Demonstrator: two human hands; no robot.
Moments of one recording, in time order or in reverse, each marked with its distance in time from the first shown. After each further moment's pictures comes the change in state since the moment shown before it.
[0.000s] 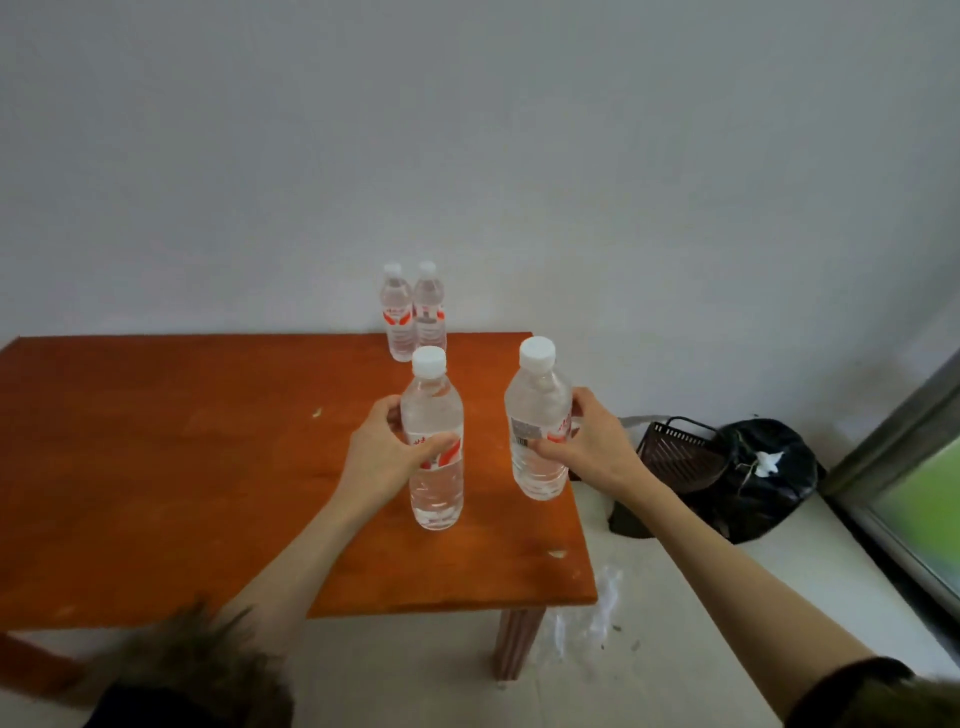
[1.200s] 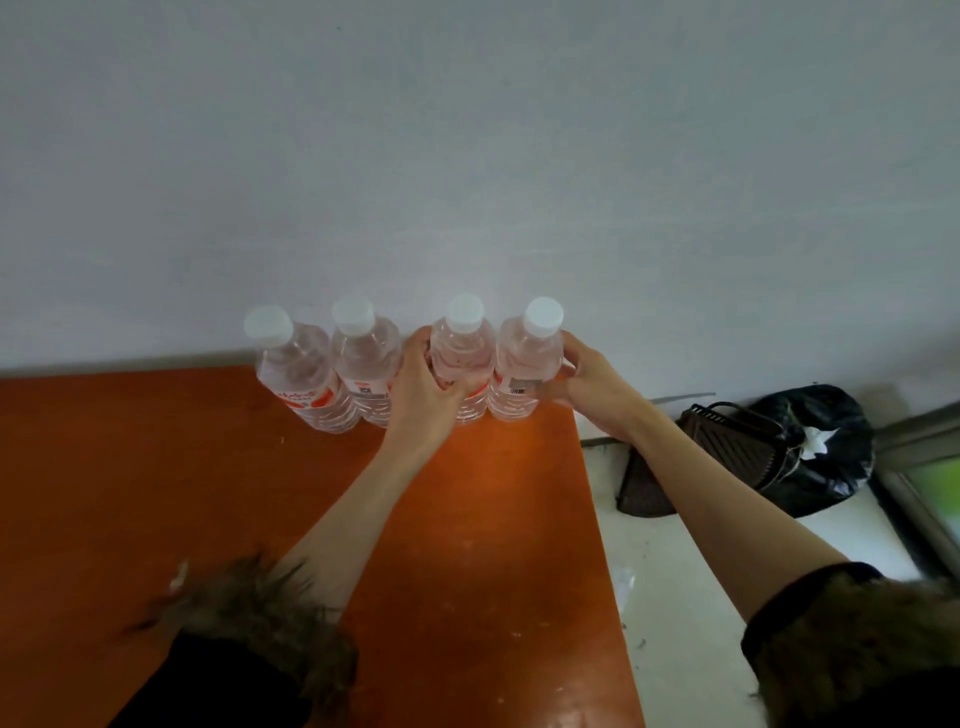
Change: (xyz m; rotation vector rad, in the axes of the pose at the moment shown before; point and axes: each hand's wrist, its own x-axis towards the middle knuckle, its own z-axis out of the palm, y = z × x) left_hand 0.416 -0.058 0.144 -0.032 -0.089 -0.041; right_hand 0.430 0.134 0.048 0.298 -0.260 0.323
